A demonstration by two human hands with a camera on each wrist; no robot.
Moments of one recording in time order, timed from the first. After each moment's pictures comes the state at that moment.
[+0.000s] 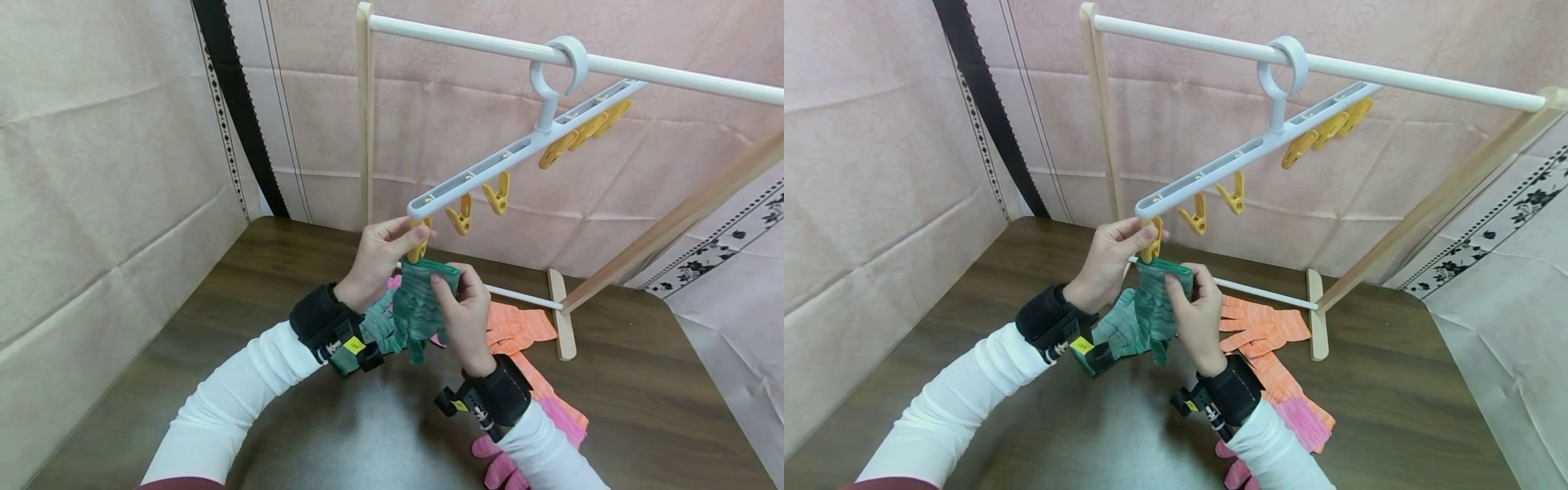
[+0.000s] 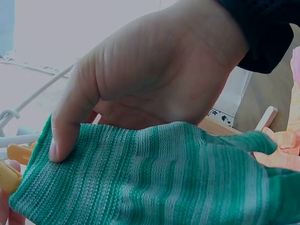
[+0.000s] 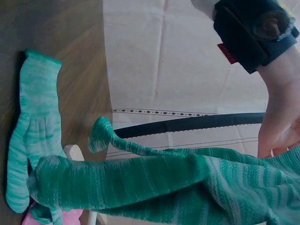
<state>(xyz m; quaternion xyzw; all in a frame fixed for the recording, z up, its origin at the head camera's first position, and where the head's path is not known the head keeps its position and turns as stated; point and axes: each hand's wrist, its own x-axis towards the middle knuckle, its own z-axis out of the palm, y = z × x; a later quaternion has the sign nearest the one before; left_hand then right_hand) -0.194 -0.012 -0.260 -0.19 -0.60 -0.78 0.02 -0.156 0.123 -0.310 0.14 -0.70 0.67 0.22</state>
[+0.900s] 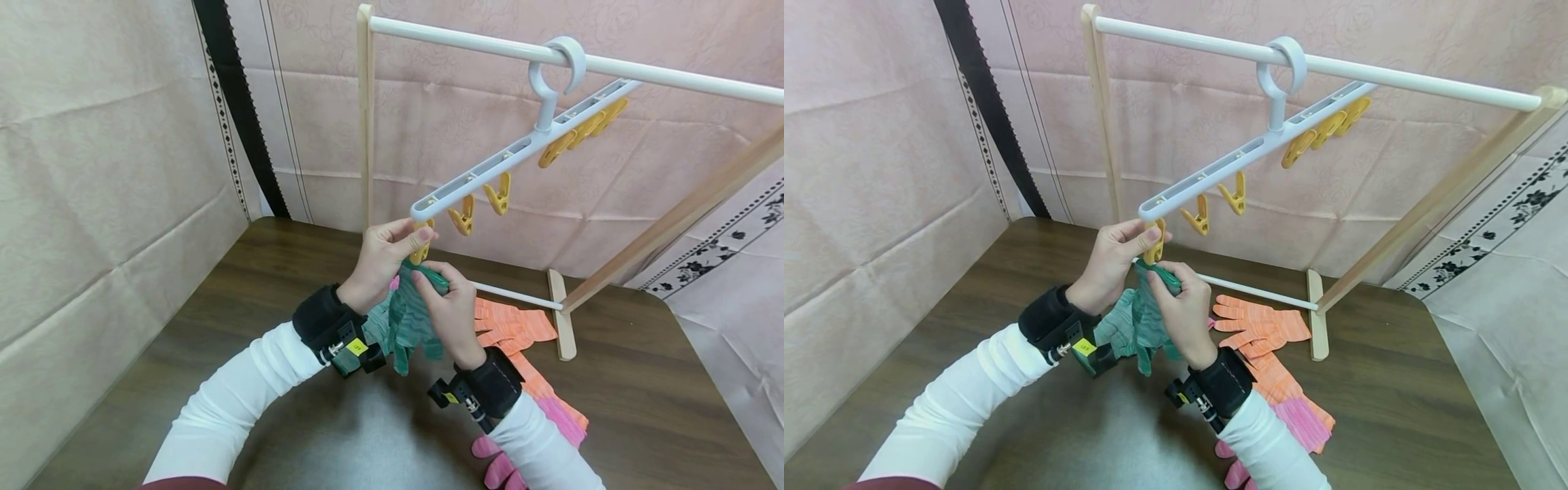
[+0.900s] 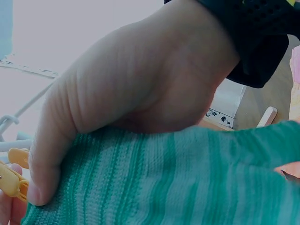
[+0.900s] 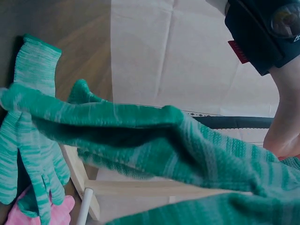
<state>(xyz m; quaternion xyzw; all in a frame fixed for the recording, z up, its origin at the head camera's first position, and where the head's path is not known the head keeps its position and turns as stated) -0.191 -0.009 -0.259 -0.19 -0.60 -0.78 0.03 -0.163 0.108 -0.308 0.18 -0.75 0.60 0.24</state>
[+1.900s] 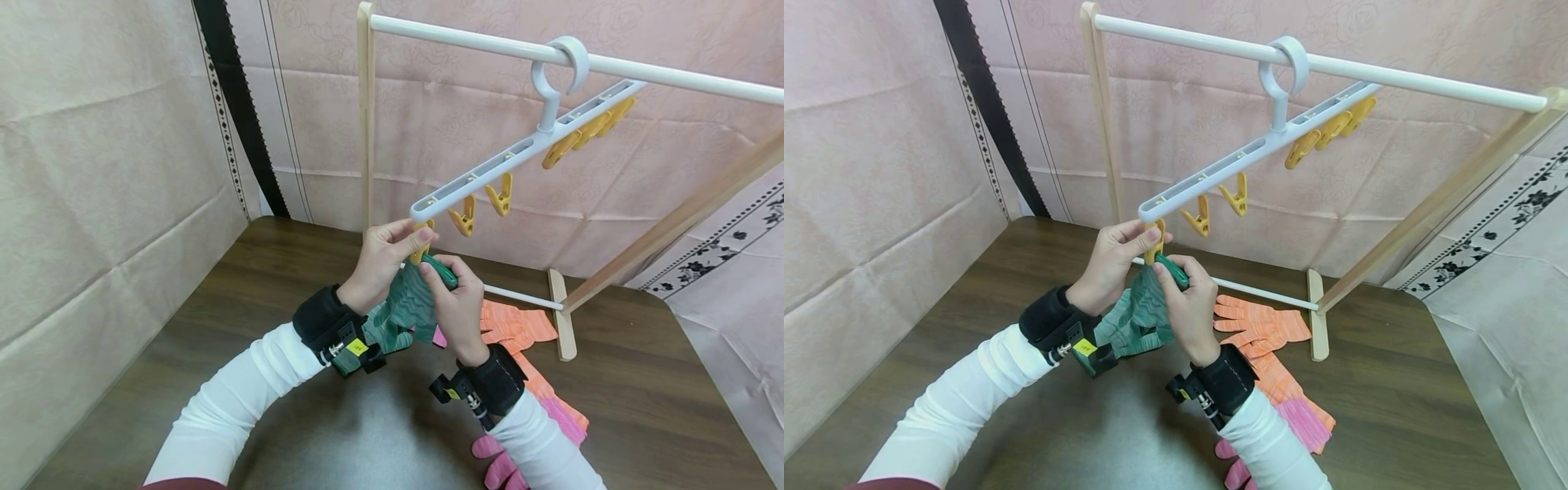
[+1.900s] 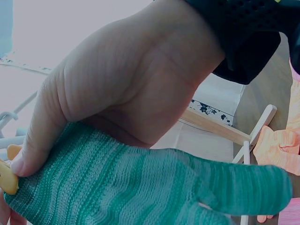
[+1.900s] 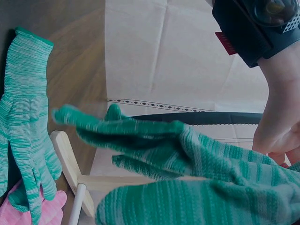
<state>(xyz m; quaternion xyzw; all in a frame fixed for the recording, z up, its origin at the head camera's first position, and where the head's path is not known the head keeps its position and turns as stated) -0.194 -0.010 -0.260 -0.19 -0.62 -0.77 0.03 -0.167 0.109 -0.301 0.16 -0.74 0.59 0.28</state>
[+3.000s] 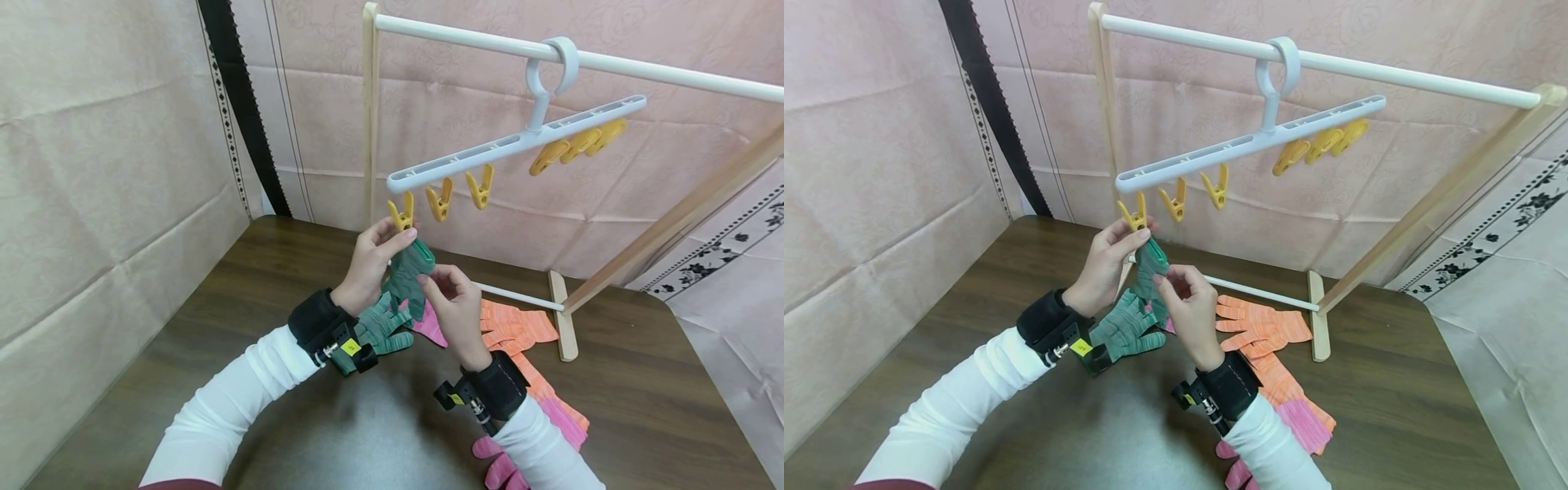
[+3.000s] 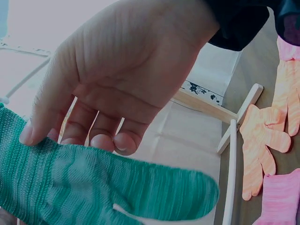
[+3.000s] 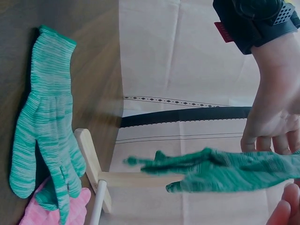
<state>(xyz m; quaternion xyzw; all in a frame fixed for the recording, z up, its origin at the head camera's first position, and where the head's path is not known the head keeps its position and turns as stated) -0.202 -0.025 -0.280 -0.15 -0.58 -0.80 0.01 -0.167 0.115 -0.317 0.20 -0.74 0.60 0.24</state>
